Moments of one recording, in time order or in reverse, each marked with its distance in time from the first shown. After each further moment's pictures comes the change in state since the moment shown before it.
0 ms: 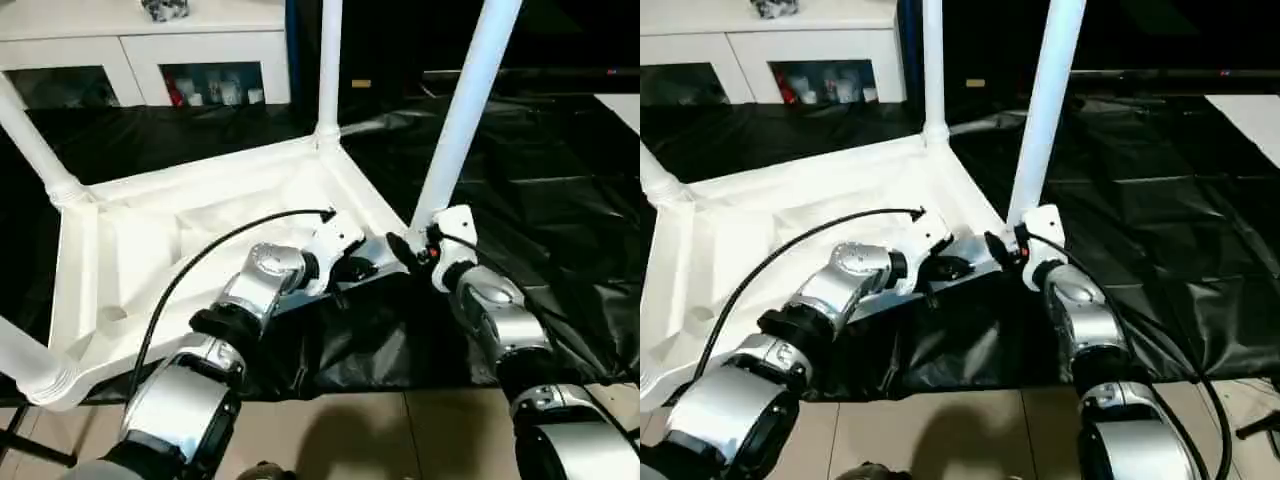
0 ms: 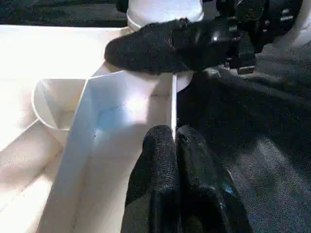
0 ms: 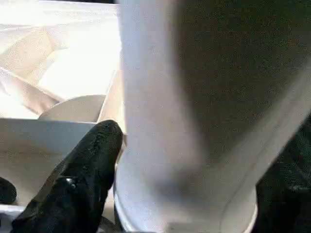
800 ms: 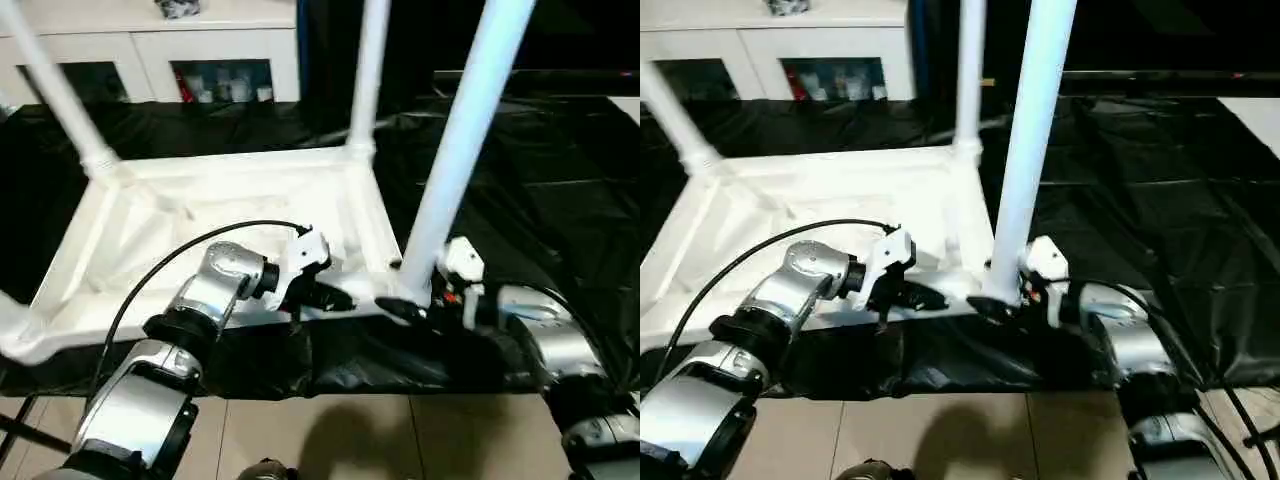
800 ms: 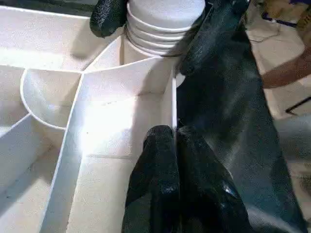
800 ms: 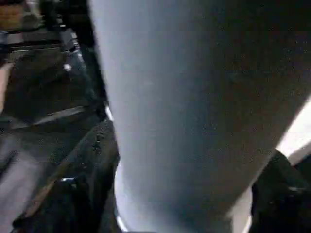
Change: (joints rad) left arm 0.069 0.174 -0.050 -0.094 -0.049 -0.054 -0.480; right arm 0.163 -0.195 0.114 -0.245 0.117 0.023 0.744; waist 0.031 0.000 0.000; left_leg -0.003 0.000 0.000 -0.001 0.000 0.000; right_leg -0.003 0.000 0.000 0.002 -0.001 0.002
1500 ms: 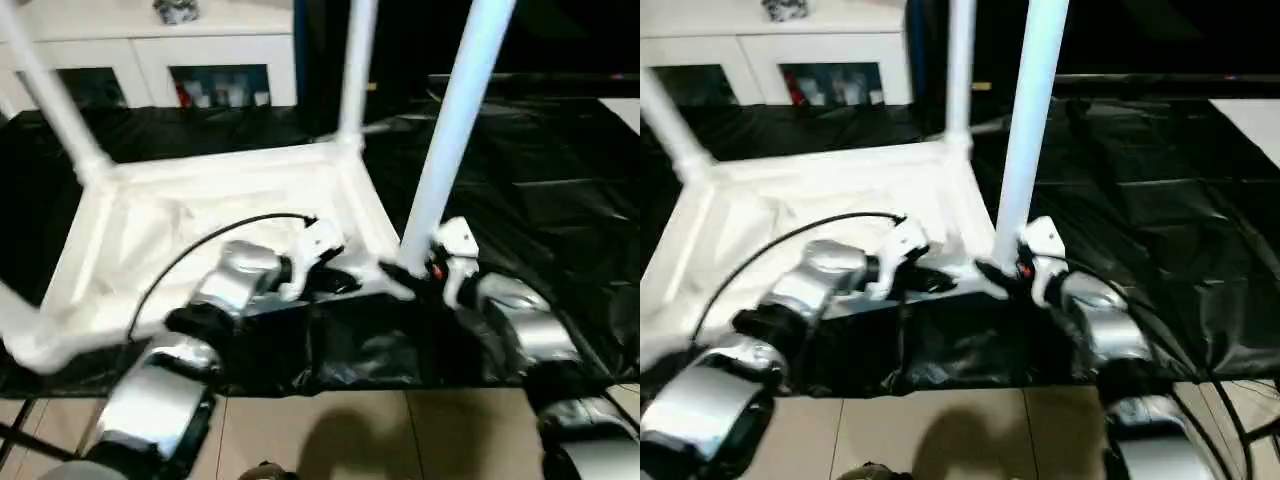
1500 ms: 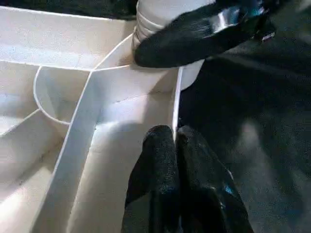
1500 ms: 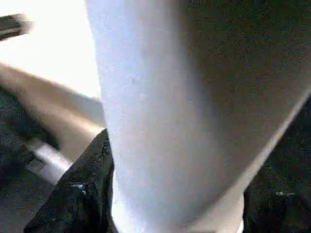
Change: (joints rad) left arm -0.065 -0.115 0.050 0.095 0.036 0.073 0.354; right arm -0.115 0.123 -0.063 0.138 -0.089 0.081 -0.506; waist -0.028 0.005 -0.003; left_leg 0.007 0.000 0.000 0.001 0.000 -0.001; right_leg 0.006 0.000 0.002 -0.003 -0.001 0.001
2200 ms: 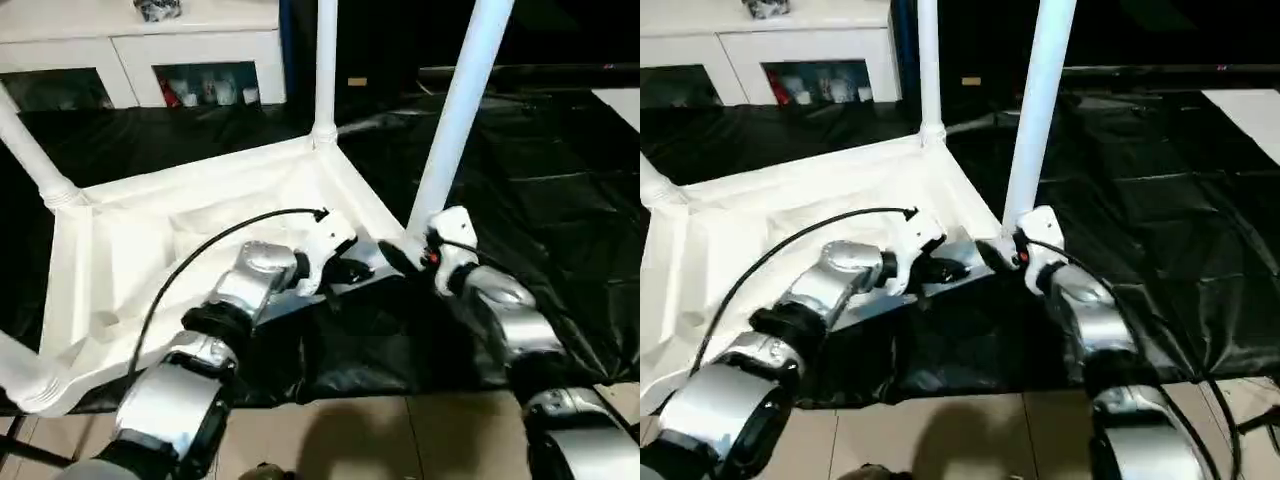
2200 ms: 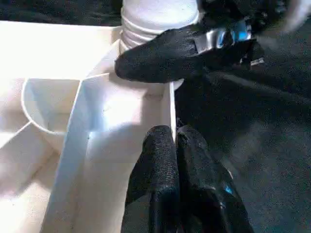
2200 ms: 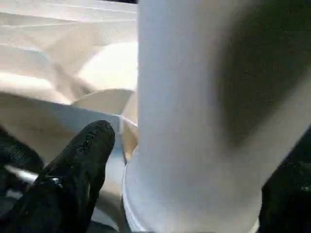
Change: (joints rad) left arm 0.023 -0.011 0.010 -0.030 -0.010 -0.031 -0.049; right arm 0.016 -0.004 -0.022 0.013 0.014 -0.111 0.043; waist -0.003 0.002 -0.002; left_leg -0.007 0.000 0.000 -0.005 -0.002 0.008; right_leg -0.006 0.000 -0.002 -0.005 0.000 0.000
